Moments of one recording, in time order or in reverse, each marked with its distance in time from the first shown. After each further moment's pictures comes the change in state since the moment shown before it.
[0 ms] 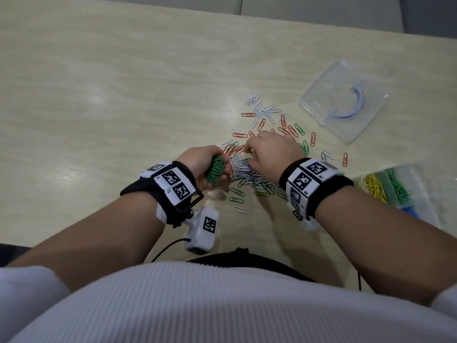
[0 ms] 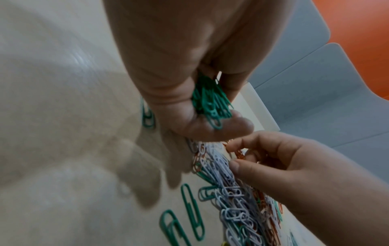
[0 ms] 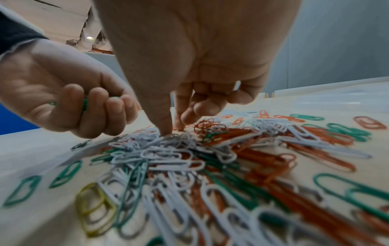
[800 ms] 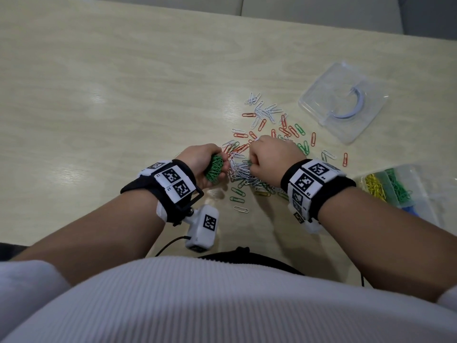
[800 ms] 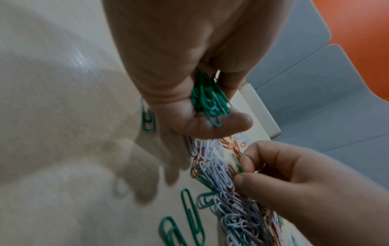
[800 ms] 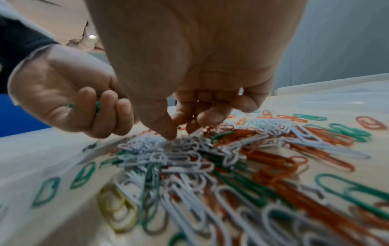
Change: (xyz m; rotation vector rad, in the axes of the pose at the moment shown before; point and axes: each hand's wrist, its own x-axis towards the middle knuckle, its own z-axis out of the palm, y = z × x) left_hand 0.000 0.003 -0.003 -0.040 0.000 -0.017; right_hand -0.006 -0.005 -0.006 -0.005 -0.101 0.016
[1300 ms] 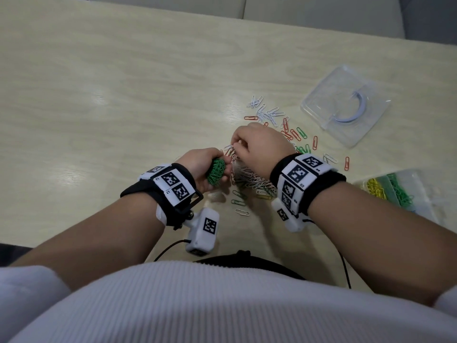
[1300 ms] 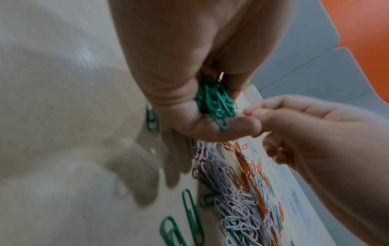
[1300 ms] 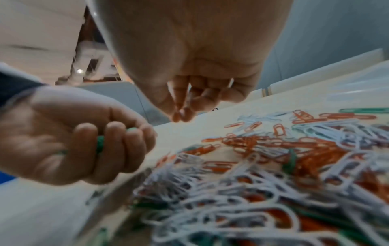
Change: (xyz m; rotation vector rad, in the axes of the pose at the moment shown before) left_hand 0.003 -0.002 -0.003 0.010 -0.041 -0.012; right_hand 0.019 -0.015 -0.009 0.249 0.199 -0.085
